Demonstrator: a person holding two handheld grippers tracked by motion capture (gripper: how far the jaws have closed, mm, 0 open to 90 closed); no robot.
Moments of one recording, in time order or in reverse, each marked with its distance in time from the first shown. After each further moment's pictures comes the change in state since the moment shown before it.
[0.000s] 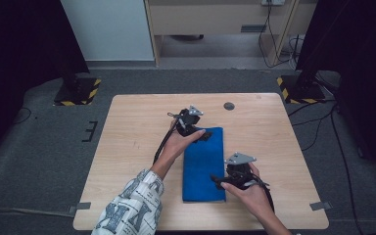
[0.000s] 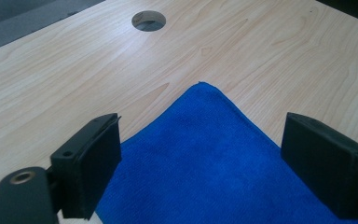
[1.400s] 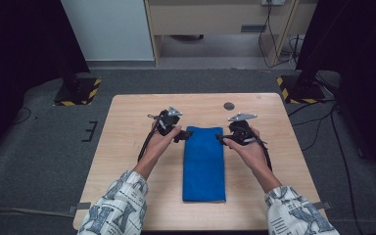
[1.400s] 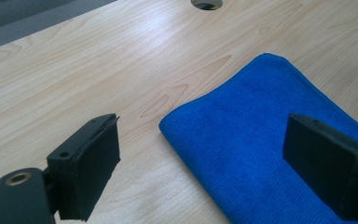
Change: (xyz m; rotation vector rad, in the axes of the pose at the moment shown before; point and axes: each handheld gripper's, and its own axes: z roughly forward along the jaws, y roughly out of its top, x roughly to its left) left arm 0.047 -0.033 -0.025 -0.005 0.094 -0.045; right arm -0.087 0.083 0.043 -0.009 -0.080 0.070
